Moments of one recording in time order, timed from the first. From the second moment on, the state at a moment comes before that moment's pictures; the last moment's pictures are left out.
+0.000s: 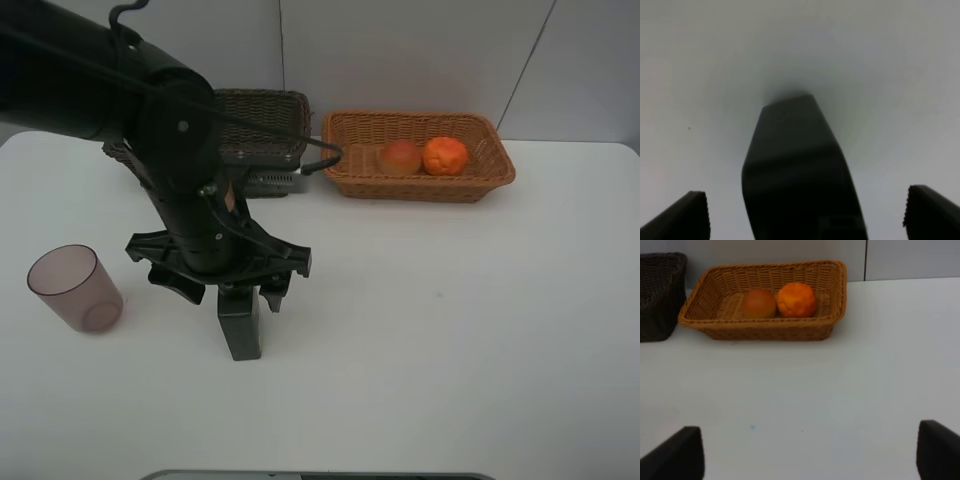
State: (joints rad) left arm -0.80 1.76 -1.00 0.03 0.70 -0.66; right arm 0.11 -0.01 -0.52 -0.04 1.06 0.07
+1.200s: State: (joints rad) left arm -0.80 1.76 -0.99 0.02 0.67 -0.67; right arm 0.11 -0.01 -0.52 -0.04 1.06 0.07
